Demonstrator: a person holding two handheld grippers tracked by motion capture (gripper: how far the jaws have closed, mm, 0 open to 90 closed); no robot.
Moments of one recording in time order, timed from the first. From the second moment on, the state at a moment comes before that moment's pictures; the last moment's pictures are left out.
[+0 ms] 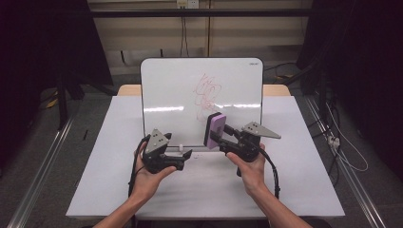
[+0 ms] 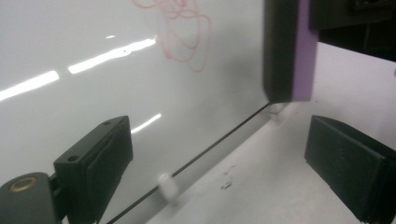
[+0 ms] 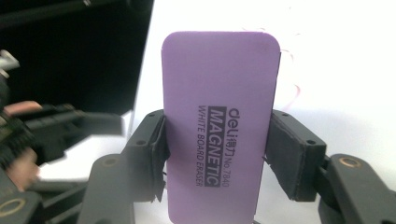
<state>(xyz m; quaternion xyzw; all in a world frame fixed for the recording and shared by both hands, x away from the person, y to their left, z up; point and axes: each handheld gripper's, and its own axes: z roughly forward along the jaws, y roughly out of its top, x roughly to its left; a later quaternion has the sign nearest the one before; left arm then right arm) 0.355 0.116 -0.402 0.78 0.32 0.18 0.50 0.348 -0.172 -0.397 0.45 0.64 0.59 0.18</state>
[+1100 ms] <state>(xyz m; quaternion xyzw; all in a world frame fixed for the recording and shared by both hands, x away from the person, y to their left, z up) 0.322 0.197 -0.420 0.74 0.39 0.21 0.50 0.371 -0.183 -0.379 0.43 0.71 0.46 0.31</state>
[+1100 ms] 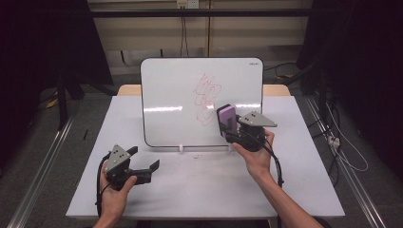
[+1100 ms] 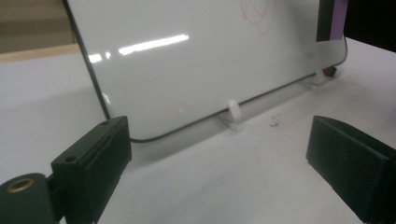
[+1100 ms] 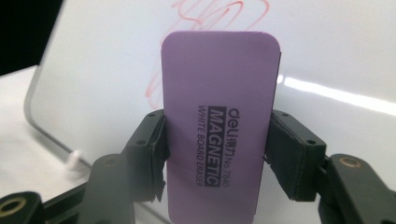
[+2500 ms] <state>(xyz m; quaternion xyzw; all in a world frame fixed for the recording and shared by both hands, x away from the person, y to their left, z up) 0.325 0.199 -0.430 0.75 0.40 0.20 0.49 0.437 -0.120 -0.365 0.35 0.72 0.32 0.50</state>
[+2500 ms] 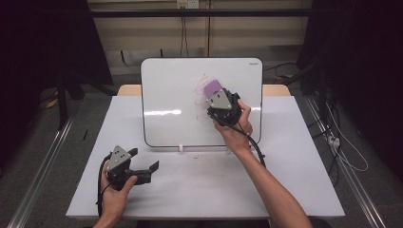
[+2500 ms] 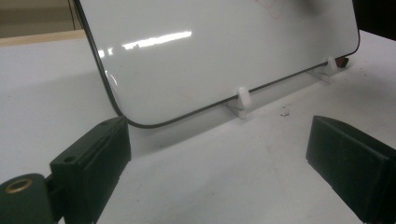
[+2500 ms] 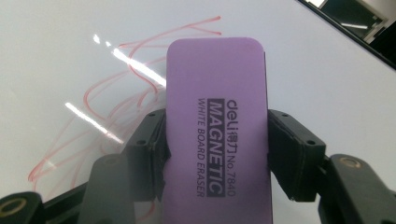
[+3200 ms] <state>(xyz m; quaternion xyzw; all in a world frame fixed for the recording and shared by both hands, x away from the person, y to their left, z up) 0.326 0.199 -0.431 0.75 0.40 0.19 0.49 0.444 -0.137 -0.353 0.37 0.72 0.32 0.50</state>
